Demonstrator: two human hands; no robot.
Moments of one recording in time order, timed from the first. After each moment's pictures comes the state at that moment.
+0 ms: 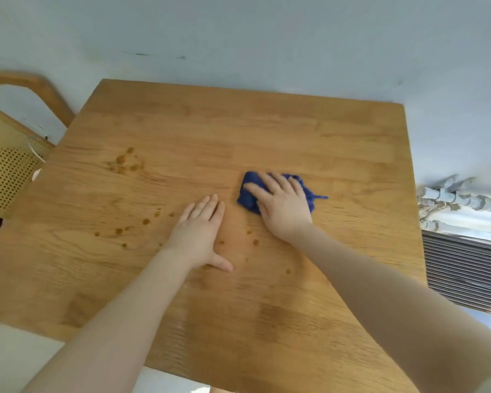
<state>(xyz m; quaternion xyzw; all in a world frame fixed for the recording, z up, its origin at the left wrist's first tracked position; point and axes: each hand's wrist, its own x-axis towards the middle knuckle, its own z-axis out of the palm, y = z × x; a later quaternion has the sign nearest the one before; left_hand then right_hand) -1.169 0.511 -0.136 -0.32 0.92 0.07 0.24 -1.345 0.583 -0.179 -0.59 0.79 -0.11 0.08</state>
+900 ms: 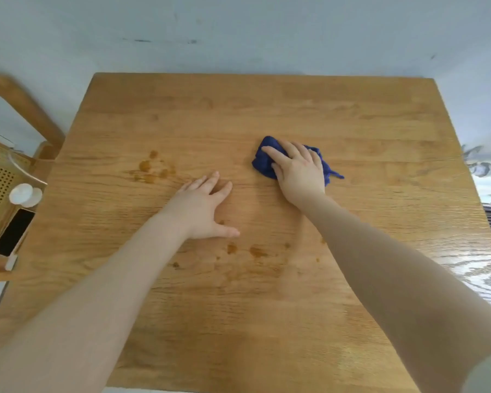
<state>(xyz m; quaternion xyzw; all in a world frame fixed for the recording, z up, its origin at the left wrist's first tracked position) -1.126 0.385 -0.125 -0.24 0.92 0.11 0.29 -1.309 0.489 -0.183 -0.48 0.87 -0.13 0.06</state>
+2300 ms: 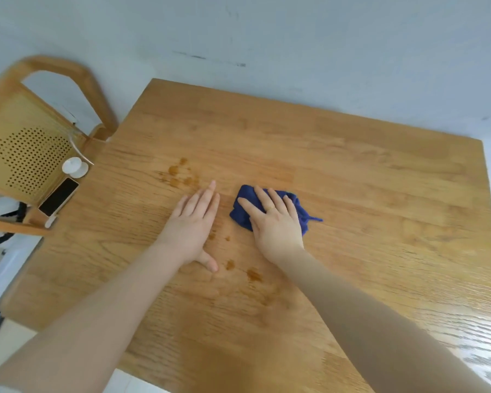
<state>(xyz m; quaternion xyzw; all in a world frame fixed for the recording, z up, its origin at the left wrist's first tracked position) -1.101 0.404 -0.125 -0.34 0.90 0.03 0.27 -1.257 0.490 -0.180 -0.61 0.78 -0.10 0.10</state>
